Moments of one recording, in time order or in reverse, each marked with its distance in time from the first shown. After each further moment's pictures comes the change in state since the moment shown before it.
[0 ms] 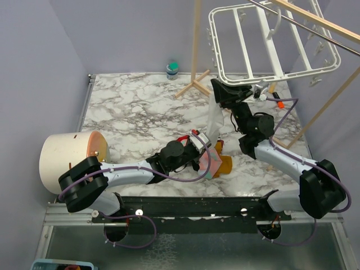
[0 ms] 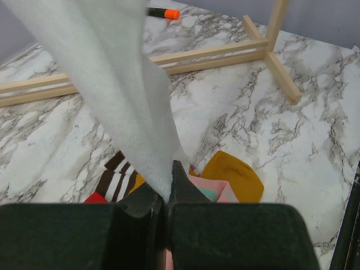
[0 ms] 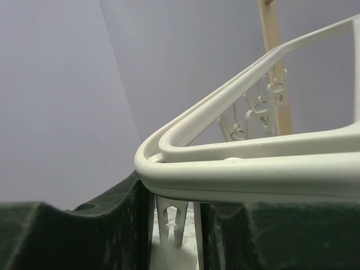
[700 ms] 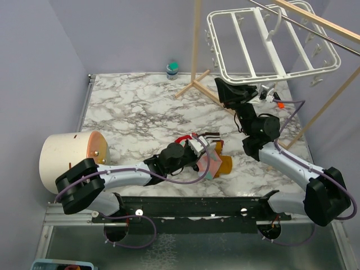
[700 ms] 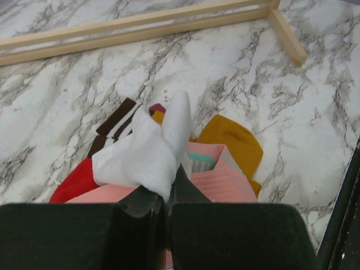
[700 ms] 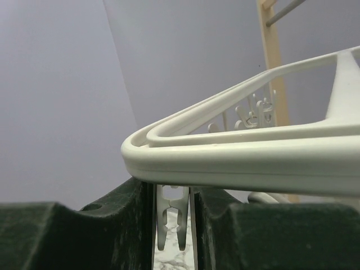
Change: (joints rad) left arm -0.006 -0.037 -0.032 -0.101 -0.007 -0.014; right arm 0.000 -0.063 0.000 -0.033 -0.001 -0.003
